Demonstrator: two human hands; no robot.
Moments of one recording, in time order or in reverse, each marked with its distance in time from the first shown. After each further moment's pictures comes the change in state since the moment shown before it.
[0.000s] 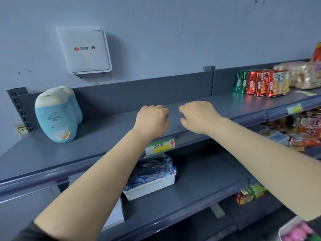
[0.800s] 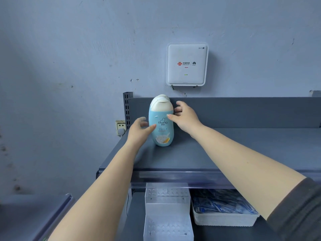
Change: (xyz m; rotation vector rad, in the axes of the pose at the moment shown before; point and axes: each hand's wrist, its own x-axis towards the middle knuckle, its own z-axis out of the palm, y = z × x) left_hand -0.141 -0.268 -0.037 -0.930 0.340 -0.961; right_hand 0.186 -0.266 0.001 1.301 0.063 0.067
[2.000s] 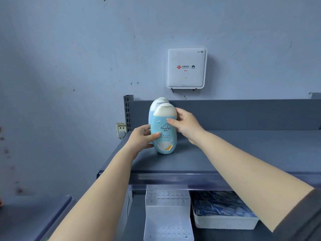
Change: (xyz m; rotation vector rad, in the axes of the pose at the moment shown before) left_hand -0.013 0.005 -0.006 -0.131 -0.299 -0.011; right_hand -0.012 0.009 0.000 0.325 -0.103 -0.030
